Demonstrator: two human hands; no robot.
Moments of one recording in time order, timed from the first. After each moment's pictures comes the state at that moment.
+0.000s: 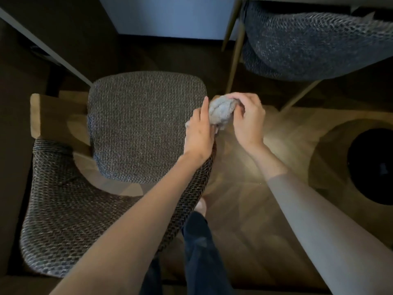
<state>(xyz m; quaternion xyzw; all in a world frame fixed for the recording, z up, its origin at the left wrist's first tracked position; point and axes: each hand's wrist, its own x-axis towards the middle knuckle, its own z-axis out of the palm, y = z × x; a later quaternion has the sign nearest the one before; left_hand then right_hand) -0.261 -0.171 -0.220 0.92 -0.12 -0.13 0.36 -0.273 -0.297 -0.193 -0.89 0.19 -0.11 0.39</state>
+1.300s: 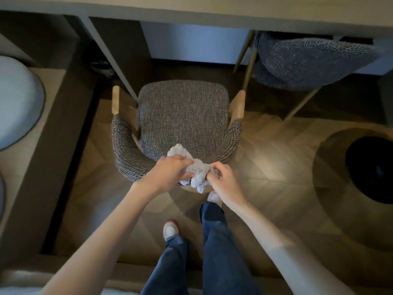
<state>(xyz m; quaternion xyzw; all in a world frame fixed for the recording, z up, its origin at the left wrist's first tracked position) -0.405 0.070 -0.087 0.89 -0.31 -0.30 0.13 -0.490 -0.100 -0.107 -0.81 0.20 0.16 0.53</state>
